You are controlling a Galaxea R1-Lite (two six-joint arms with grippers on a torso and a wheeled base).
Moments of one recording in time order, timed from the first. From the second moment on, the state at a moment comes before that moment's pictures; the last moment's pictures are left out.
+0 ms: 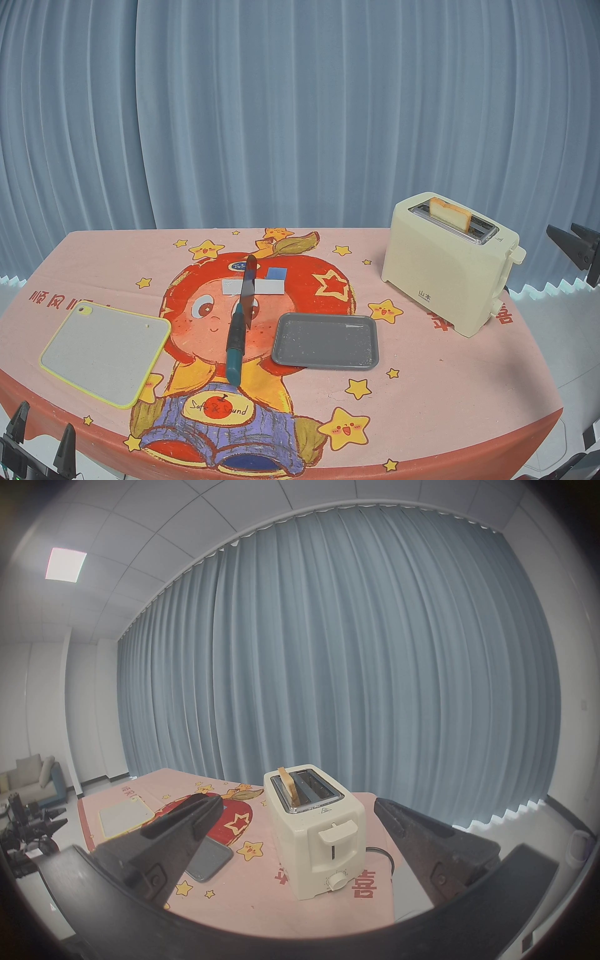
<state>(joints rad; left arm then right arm) 0.00 0.02 -0.02 0.00 0.03 -0.01 -0.02 1.07 -0.64 -0.30 0.30 0.05</state>
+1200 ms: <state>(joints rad) -0.01 0.02 -0.02 0.00 0.02 -0.01 0.06 1.22 -0.66 -0.30 0.30 -0.05</state>
